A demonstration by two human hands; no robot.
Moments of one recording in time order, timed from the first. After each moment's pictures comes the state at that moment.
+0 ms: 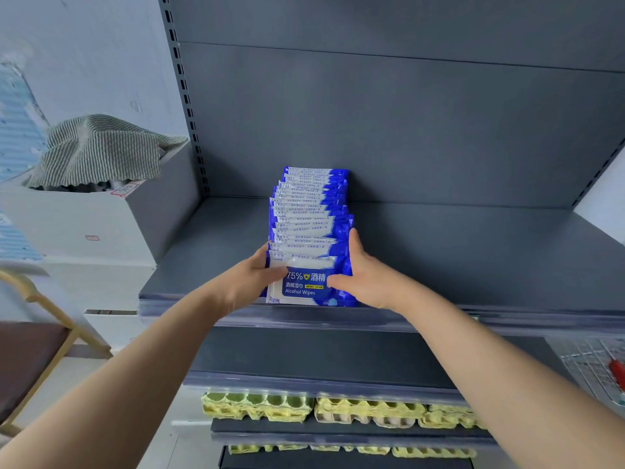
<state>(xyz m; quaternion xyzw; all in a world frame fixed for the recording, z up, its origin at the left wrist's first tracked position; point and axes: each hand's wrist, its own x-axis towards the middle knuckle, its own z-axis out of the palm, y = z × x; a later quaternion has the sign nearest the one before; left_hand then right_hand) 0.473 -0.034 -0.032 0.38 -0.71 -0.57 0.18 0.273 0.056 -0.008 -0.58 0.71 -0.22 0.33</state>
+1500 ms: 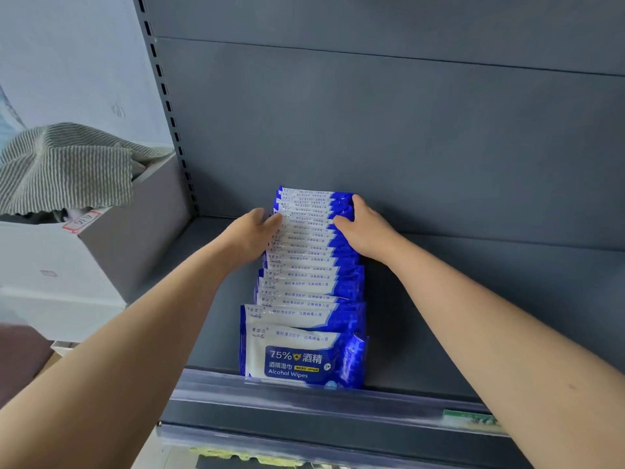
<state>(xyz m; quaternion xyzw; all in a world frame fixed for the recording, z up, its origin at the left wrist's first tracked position) 0.405 -0.168 0.008 0.53 -0.75 -0.35 0.20 0.209 -0.100 0.023 -0.54 0.75 -0.30 0.24</state>
